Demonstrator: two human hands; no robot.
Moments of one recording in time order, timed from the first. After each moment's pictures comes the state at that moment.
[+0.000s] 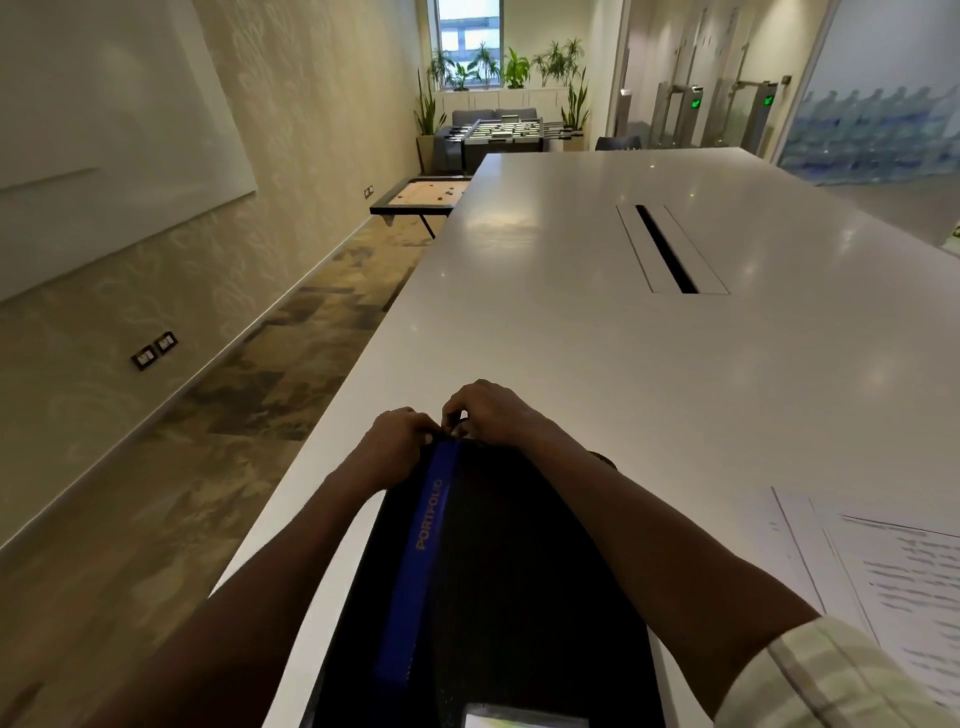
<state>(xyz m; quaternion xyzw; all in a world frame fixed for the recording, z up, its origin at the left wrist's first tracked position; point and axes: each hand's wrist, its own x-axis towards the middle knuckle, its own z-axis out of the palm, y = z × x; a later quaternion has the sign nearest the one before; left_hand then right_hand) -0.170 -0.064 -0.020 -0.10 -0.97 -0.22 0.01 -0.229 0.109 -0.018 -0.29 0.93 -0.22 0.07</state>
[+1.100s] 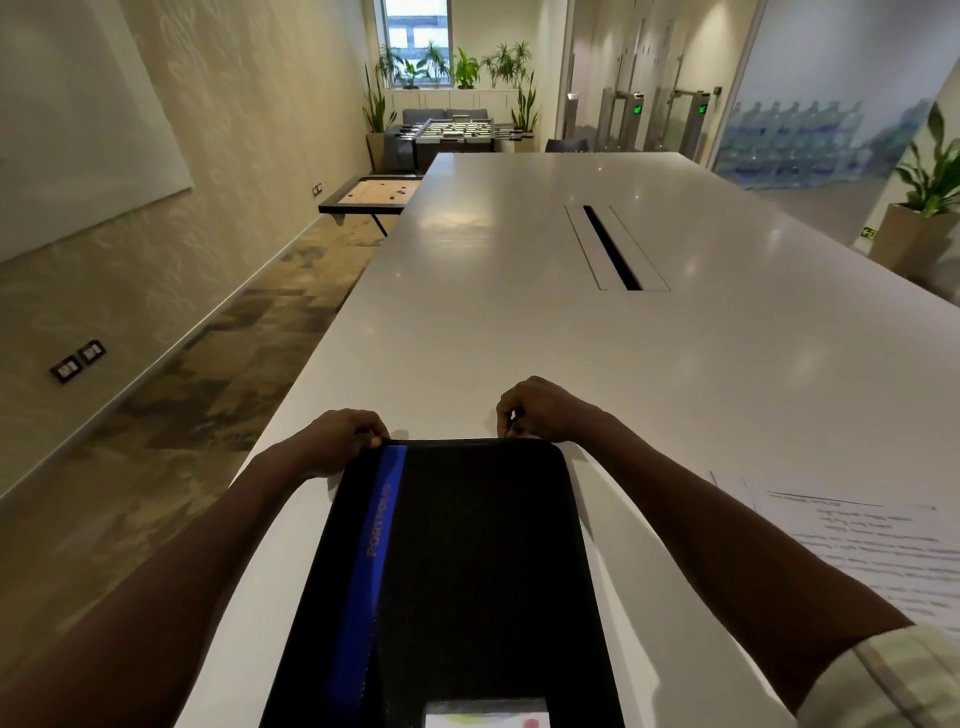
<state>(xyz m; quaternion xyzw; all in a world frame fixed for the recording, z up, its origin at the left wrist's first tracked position) -0.195 -0.082 -0.017 -0.13 -0.97 -0.21 -0.09 -0.217 0.226 -0.015 -0.22 0.95 -0.22 0.09</state>
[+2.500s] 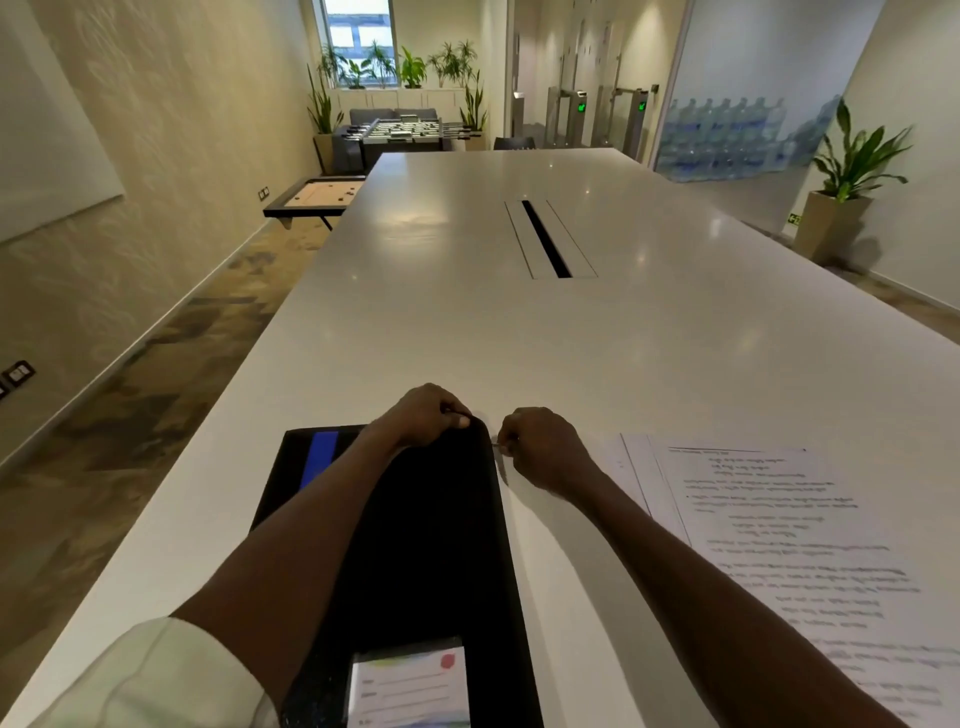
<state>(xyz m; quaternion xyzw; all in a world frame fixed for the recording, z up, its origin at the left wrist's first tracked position) -0.190 0.093 -0.023 -0.22 -0.93 -0.27 -0.11 -0.097 0.279 -0.038 -0.07 0.97 -0.19 -0.09</state>
